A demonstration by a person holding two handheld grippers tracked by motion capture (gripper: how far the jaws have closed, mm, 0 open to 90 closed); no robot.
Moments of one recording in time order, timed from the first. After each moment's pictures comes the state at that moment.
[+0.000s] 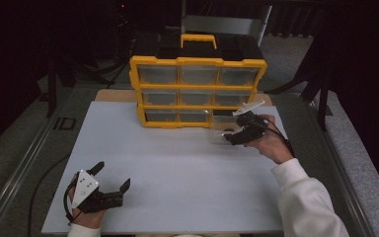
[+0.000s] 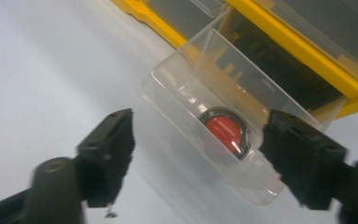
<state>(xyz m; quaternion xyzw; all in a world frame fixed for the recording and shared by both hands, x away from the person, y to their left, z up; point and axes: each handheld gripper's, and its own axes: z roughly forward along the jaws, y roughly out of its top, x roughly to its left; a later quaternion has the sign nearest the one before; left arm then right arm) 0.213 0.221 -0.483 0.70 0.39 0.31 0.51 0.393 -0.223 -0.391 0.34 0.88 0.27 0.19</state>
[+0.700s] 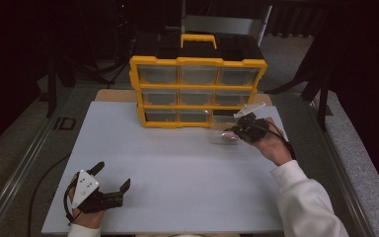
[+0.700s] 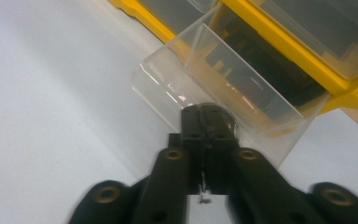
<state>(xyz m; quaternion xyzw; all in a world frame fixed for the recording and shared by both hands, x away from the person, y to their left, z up) 0.212 0.221 -0.483 0.70 0.39 0.31 0.51 0.389 -0.226 -0.393 0.34 0.88 0.26 0.21</state>
